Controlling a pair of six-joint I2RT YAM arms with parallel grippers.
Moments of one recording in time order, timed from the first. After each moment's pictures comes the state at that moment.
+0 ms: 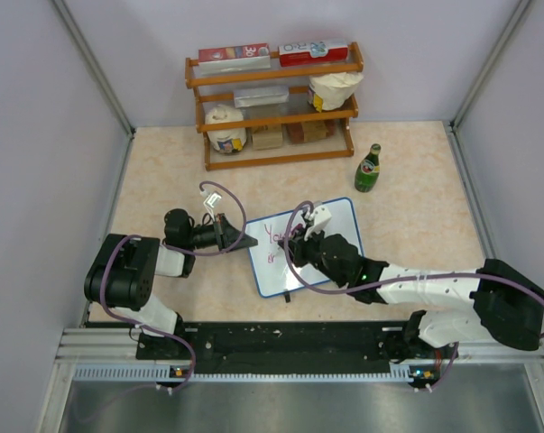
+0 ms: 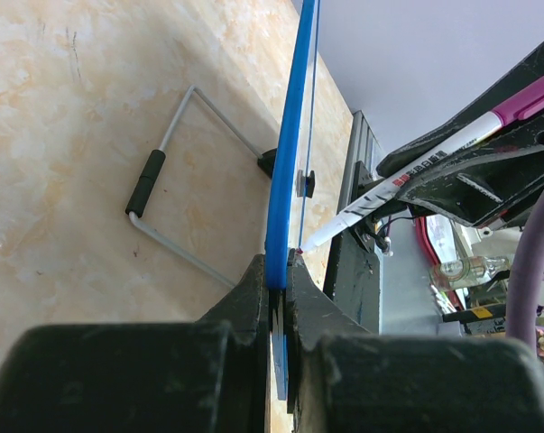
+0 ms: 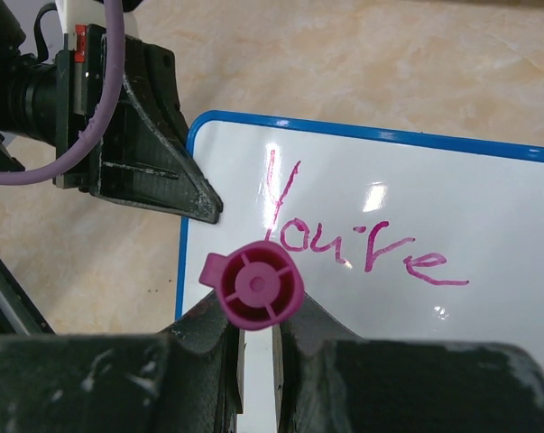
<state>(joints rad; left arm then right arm) -0.12 1.60 0.35 1.08 1.17 -0.77 1.09 1.26 0.56 0.48 0.33 0.38</state>
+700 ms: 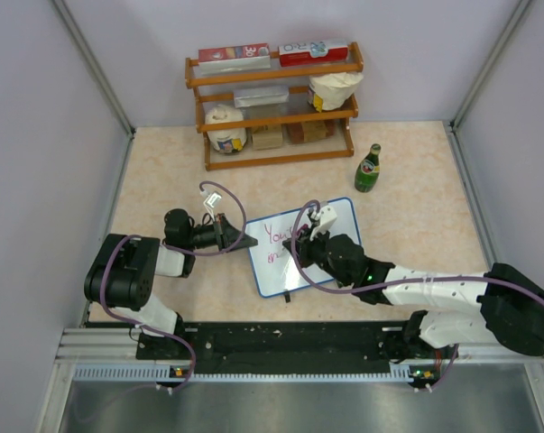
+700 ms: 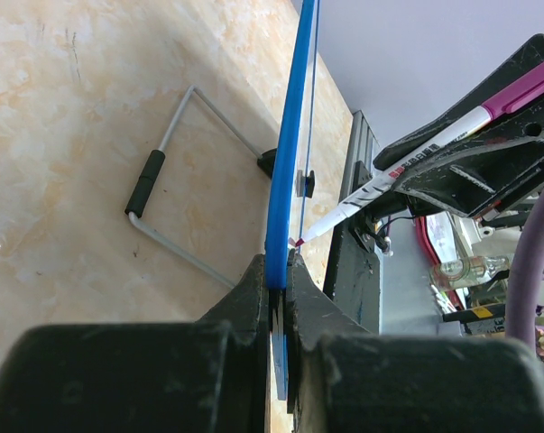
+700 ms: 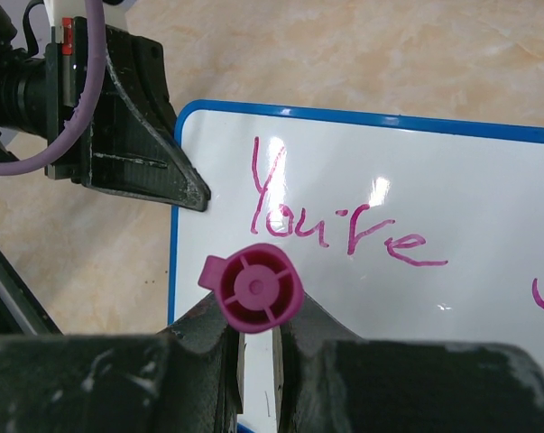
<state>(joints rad) -0.12 1.60 0.35 1.08 1.17 -0.78 1.06 1.22 0.53 0.46 0.31 0.40</state>
